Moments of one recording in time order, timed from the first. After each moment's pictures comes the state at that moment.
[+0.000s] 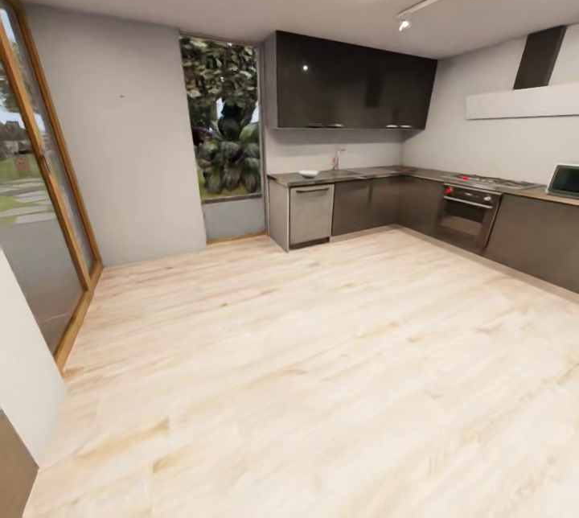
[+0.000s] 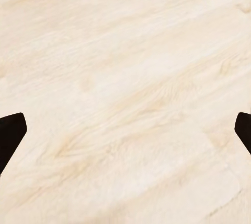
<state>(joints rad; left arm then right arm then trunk) 0.00 0.01 0.01 -0.46 0.01 -0.24 0.11 -0.01 0.02 0.00 -0.61 0.00 -0.29 -0.05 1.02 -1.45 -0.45</state>
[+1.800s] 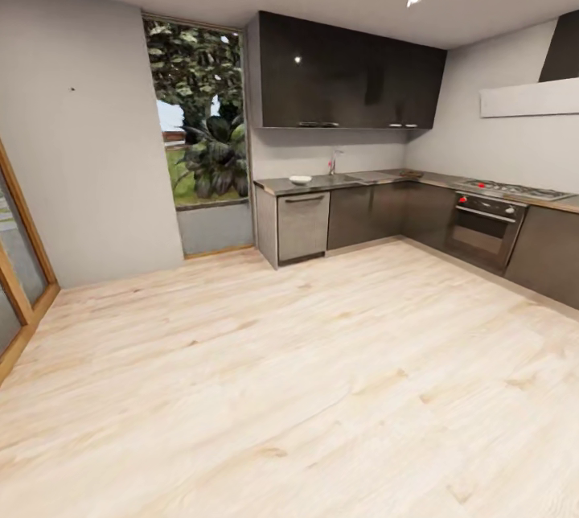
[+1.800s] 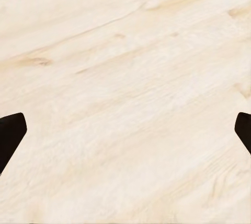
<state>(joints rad) 0.00 0.01 0.01 -0.46 0.01 -0.24 0.11 -0.01 0.02 0.00 -0.61 0.00 -0.29 -0.05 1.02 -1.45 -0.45</state>
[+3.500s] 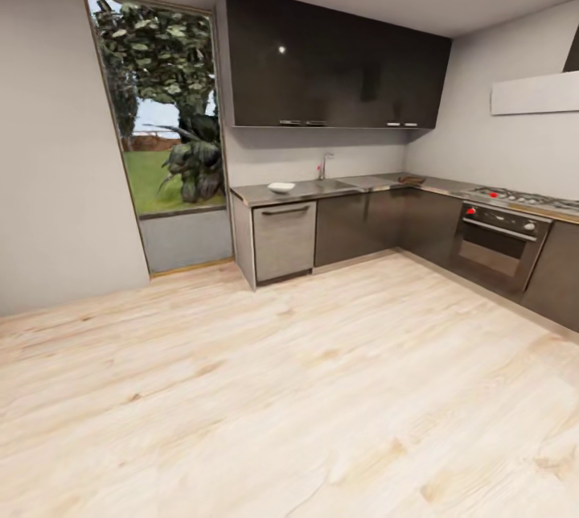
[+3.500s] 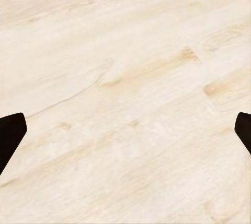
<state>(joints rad) 0.00 0.01 0.01 -0.46 0.01 -0.24 0.11 -0.01 0.02 0.00 -0.61 0.01 -0.29 -0.04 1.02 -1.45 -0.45</state>
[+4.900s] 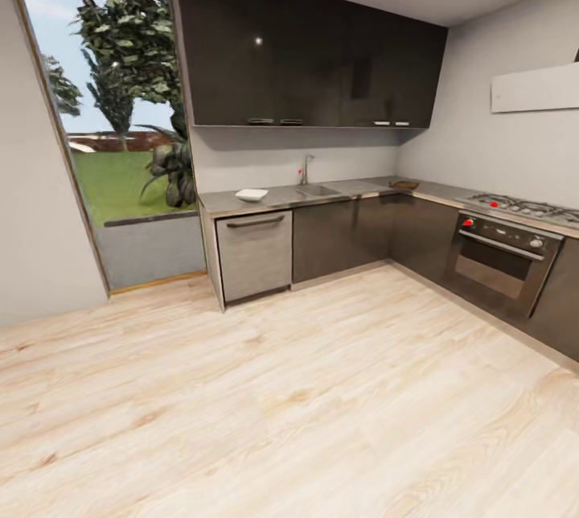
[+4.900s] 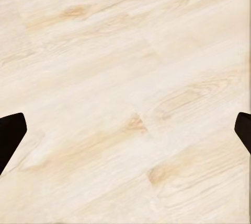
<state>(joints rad) 0.00 0.01 0.01 -0.46 0.00 -0.24 0.11 -0.01 0.02 0.00 -0.61 0.00 -0.29 -0.05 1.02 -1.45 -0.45</state>
